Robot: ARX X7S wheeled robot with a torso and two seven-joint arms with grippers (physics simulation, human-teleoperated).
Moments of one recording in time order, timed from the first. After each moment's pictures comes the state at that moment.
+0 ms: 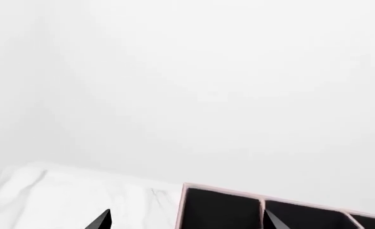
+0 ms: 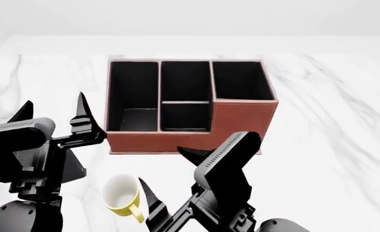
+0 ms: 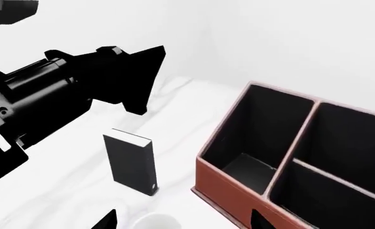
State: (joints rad) left arm -0.24 -0.28 -0.11 0.60 -0.45 -0.48 -0.26; right arm 0.41 0.20 -0.33 -0.90 0.63 1.17 0.01
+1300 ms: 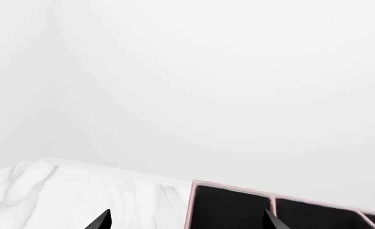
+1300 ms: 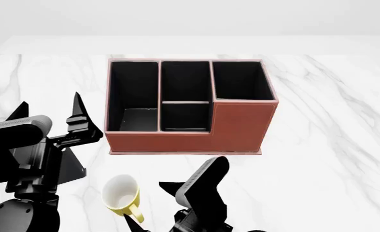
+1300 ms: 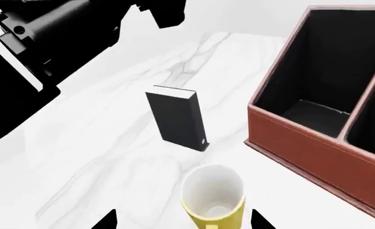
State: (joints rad) left arm -0.25 -0.31 -0.11 0.60 -0.47 -0.50 -0.30; right arm 0.31 0.21 -0.44 -0.74 0.68 1.07 -0.02
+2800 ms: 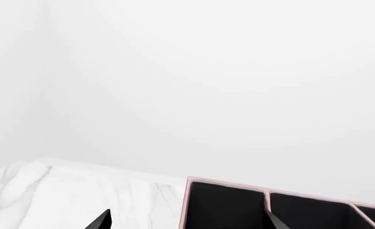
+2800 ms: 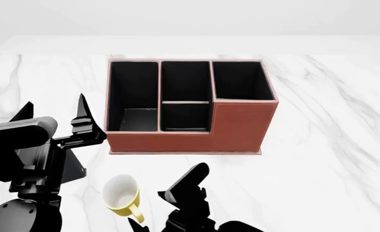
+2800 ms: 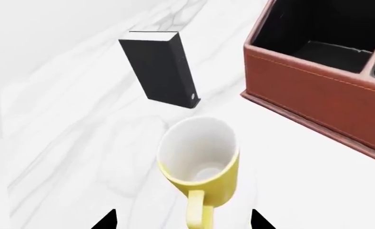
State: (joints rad) left arm -0.24 -0.33 -0.08 0.60 -0.49 -0.49 -0.31; right arm 0.36 0.20 -0.60 -0.36 0.57 0.87 -0.09
